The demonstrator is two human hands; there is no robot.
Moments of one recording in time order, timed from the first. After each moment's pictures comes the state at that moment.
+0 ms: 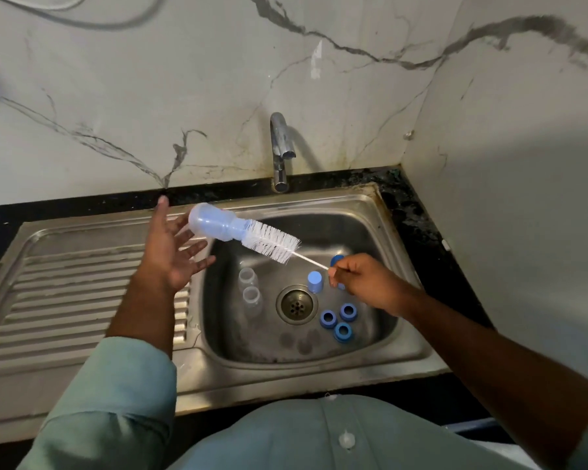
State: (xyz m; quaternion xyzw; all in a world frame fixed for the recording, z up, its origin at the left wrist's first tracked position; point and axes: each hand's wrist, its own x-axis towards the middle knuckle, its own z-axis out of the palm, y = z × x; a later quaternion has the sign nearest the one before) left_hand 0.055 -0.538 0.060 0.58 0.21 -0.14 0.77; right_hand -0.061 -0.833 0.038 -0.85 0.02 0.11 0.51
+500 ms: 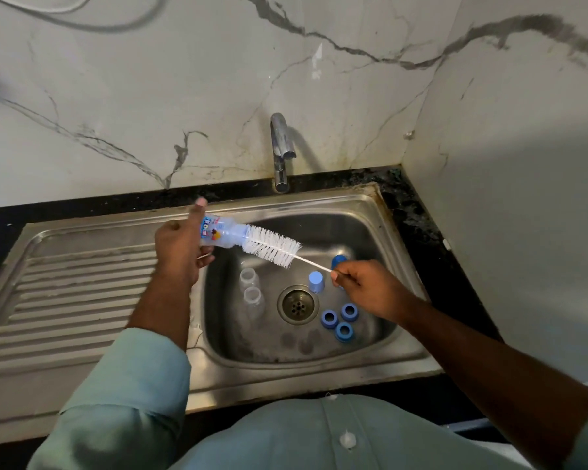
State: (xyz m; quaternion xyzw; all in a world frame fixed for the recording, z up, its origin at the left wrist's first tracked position) left_hand 0.049 -0.565 0.063 0.69 0.26 -0.02 0.68; right_hand -0.066 -0.839 0.018 -0.93 -0.03 0.04 0.36
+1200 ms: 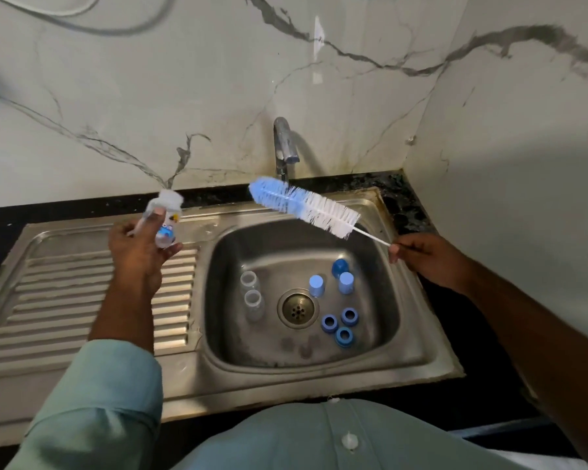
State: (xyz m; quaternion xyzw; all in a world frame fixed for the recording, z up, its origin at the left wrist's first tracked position) left_hand 0.064 -0.505 0.056 0.61 0.20 0.06 0.76; right_hand -0.056 -0.926 0.047 -0.88 0.02 0.01 0.47
